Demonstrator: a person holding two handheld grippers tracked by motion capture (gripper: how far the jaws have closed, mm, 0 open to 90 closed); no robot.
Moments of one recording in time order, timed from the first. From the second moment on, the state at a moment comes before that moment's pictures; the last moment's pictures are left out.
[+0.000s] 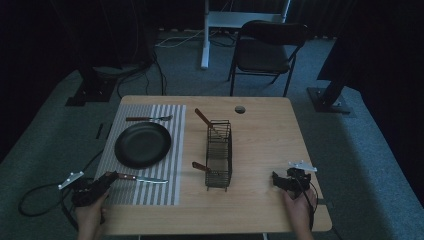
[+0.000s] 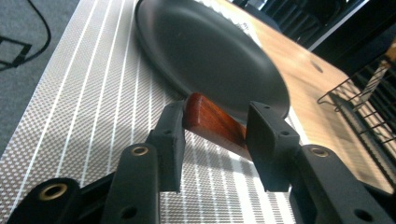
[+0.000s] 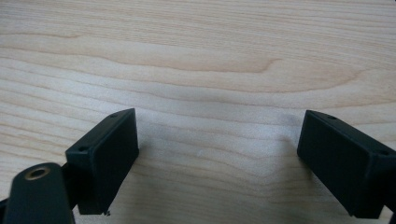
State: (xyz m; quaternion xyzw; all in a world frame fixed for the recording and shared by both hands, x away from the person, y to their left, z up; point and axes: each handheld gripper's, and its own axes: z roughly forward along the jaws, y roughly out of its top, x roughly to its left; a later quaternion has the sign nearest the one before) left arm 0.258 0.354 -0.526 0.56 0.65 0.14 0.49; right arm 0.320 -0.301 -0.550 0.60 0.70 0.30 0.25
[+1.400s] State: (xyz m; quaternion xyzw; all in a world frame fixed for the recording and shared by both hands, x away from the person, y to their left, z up) left arm 0.257 0.338 -0.532 0.63 0.64 0.22 0.39; right arm 0.320 -0.301 -0.550 0.60 0.70 0.30 0.25
